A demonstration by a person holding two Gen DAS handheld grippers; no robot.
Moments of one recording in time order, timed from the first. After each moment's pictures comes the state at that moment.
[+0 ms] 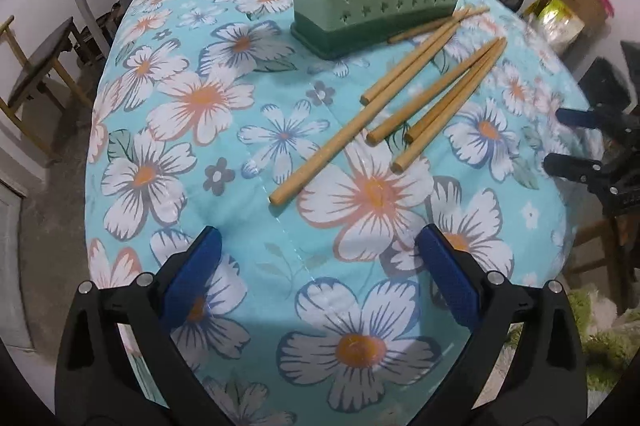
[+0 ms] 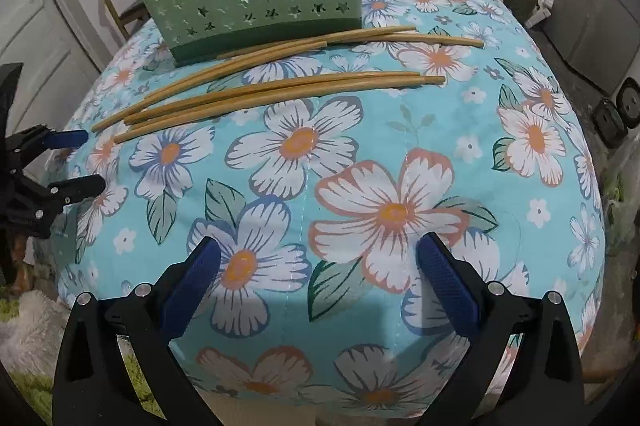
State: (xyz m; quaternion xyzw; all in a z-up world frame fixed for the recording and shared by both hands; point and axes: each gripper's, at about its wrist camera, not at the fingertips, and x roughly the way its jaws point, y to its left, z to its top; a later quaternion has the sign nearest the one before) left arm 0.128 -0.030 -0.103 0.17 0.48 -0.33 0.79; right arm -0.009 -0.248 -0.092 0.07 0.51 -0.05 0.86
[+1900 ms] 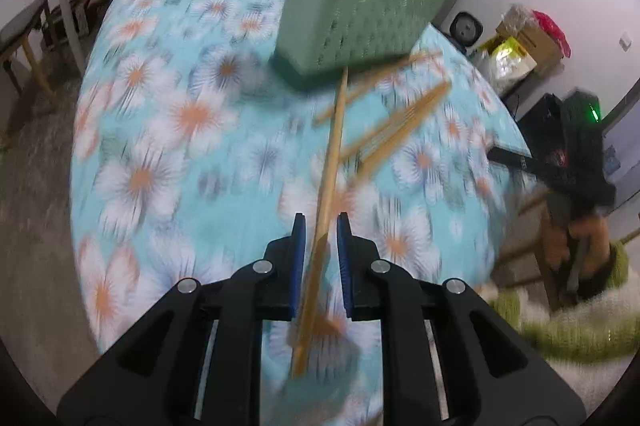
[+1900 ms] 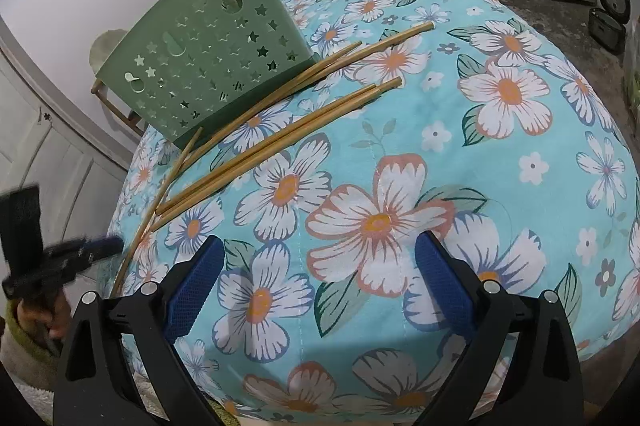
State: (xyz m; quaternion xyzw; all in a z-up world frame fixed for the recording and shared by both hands) left arm 0.140 -0.016 -0.070 0.07 0.48 -0.41 0.77; right arm -0.025 -0.284 -0.088 0.25 0.43 -0.06 0.87
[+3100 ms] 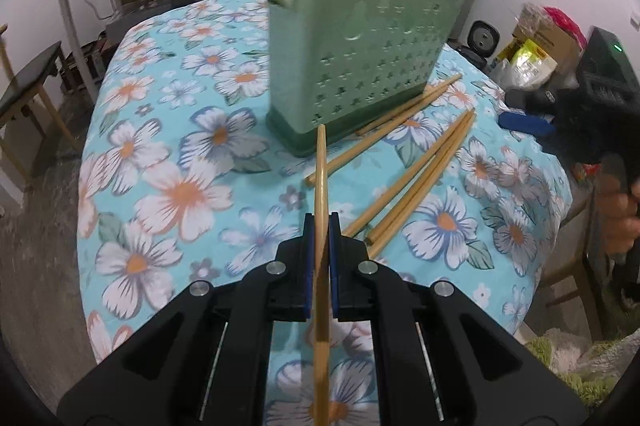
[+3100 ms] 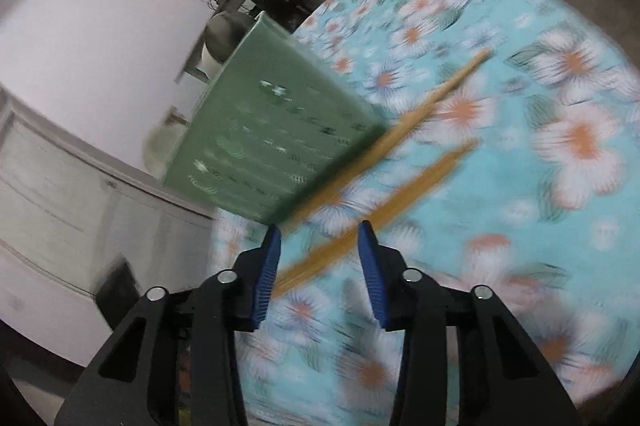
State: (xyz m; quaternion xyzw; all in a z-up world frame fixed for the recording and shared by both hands) left arm 0.146 -0.043 -0.066 0.11 0.43 -0.38 0.82; right arm 0.028 -0.312 -0.061 0.43 0.37 0.03 0.82
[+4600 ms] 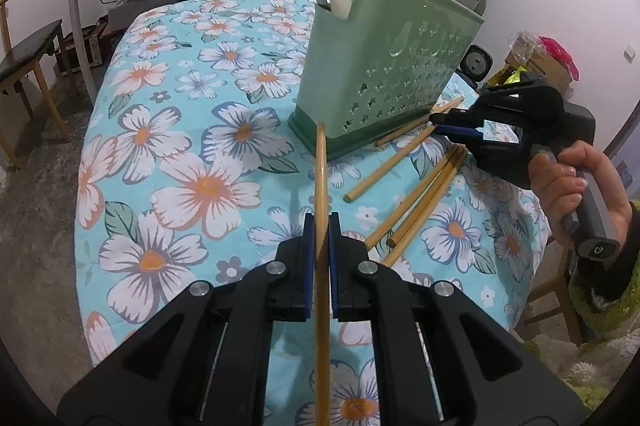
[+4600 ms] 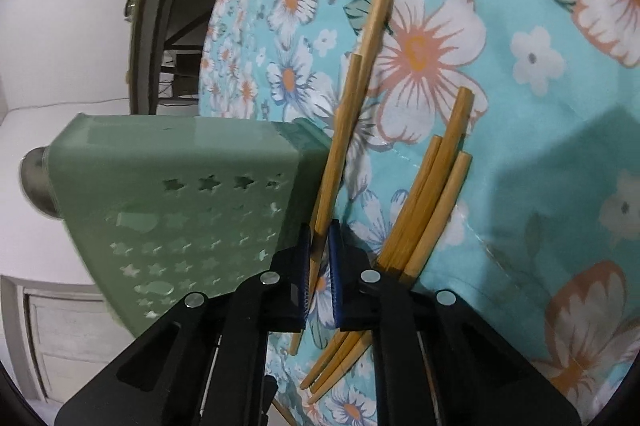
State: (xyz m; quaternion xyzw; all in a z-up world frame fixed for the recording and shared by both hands) left arm 0.165 -0.019 -0.071 0.05 0.42 -0.40 0.81; right arm 0.071 -0.333 -0.133 0.62 0.34 -0.08 0.70
